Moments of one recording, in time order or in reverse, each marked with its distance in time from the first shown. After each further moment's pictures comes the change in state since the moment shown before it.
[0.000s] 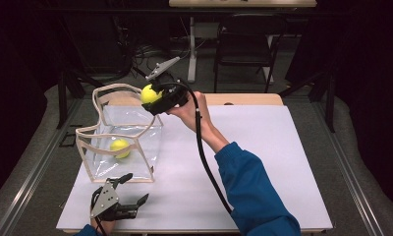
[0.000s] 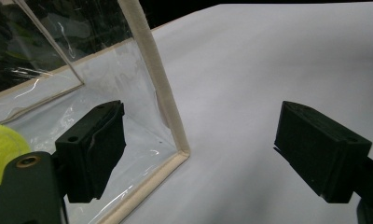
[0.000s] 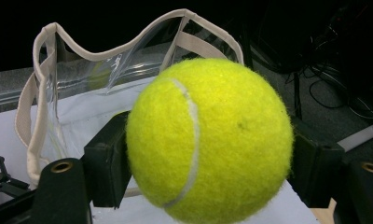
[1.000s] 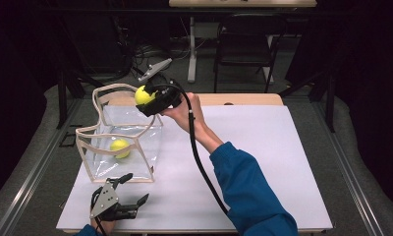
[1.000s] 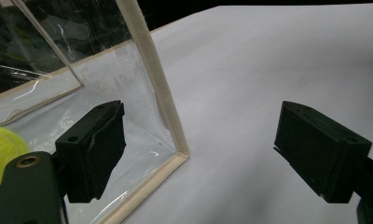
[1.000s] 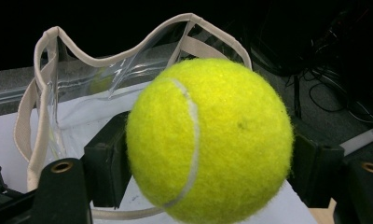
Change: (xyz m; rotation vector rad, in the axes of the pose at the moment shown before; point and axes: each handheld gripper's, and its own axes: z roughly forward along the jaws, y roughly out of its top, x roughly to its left) left arm 0.000 0.000 0.000 -0.007 -0.002 0.000; right arm 0.009 0.007 0.011 -0.001 -0.004 -0.012
